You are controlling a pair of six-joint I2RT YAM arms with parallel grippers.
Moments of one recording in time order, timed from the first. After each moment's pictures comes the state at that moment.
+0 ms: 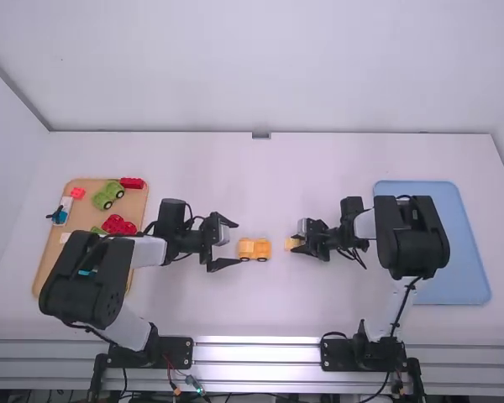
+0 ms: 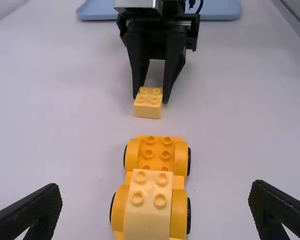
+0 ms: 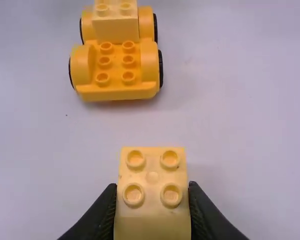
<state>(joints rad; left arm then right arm) -0.12 1.65 0.51 0.25 1.06 0.93 0.03 2.04 0.78 -0.20 -1.05 -1.44</state>
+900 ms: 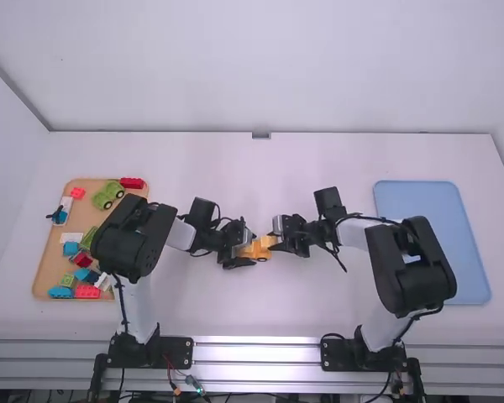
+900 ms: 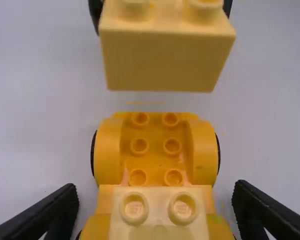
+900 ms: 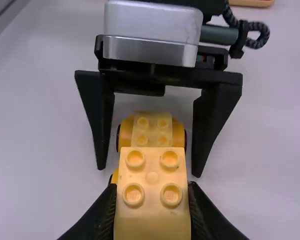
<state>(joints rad) -0.27 2.01 0.71 0.25 0.99 1.00 0.27 1.80 0.75 -0.13 -1.02 -1.20</state>
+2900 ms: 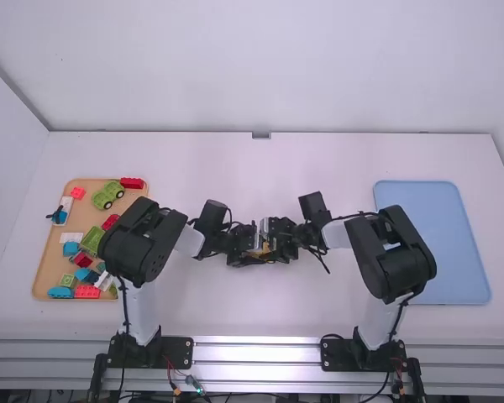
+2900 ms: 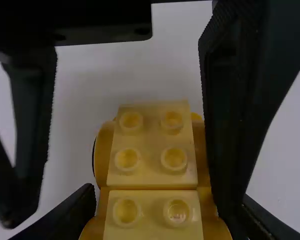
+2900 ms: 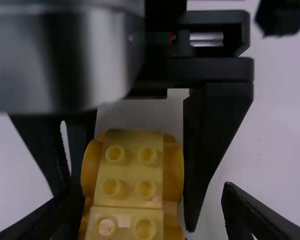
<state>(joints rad) -0.36 2.01 0.68 0.40 0.90 0.92 0.36 1.91 0.74 0.08 -0.90 -1.02</state>
